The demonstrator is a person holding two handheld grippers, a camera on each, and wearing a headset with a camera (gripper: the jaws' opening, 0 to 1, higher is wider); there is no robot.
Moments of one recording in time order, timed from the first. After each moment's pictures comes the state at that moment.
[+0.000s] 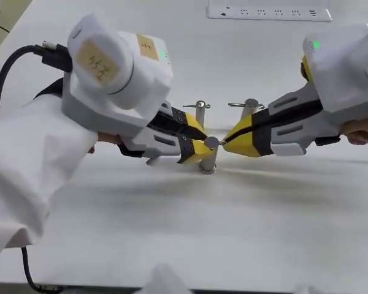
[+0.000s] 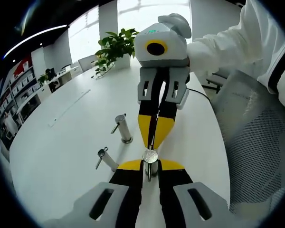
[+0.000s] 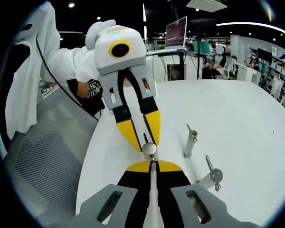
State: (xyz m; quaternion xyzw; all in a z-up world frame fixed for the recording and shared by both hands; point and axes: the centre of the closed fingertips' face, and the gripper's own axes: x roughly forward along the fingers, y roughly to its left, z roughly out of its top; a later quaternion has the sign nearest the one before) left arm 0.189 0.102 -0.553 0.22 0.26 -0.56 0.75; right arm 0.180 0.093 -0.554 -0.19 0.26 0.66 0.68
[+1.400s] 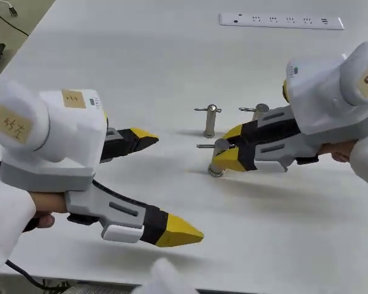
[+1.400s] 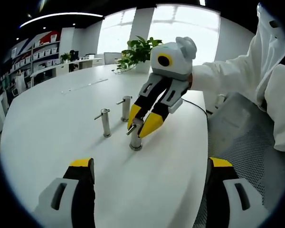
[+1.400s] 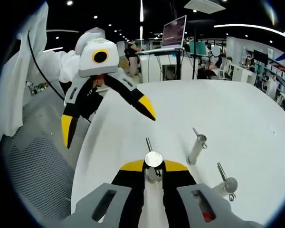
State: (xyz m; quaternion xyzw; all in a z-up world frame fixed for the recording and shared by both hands) left arm 0.138 0.144 -0.558 0.07 0.29 -0.50 0.81; right arm 0.185 0.117 -0.571 -0.19 0.25 0.63 0.71
